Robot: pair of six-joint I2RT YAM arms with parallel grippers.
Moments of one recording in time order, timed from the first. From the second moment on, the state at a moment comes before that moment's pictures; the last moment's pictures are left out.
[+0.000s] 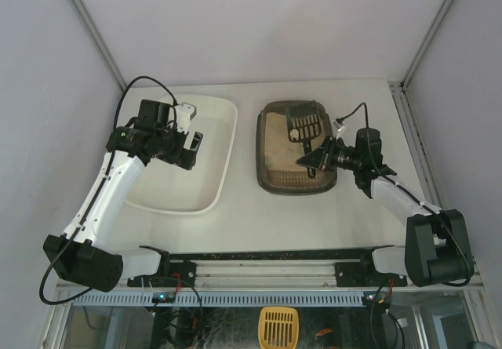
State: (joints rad) left arm -0.25 1.25 1.33 -1.01 0.03 0.16; right arm 0.16 1.29 0.67 0.18 -0.88 0.72
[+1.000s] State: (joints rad) left arm -0.25 1.26 1.33 -1.00 0.00 0.16; right arm 0.03 1.38 0.63 0.32 -0.90 0.93
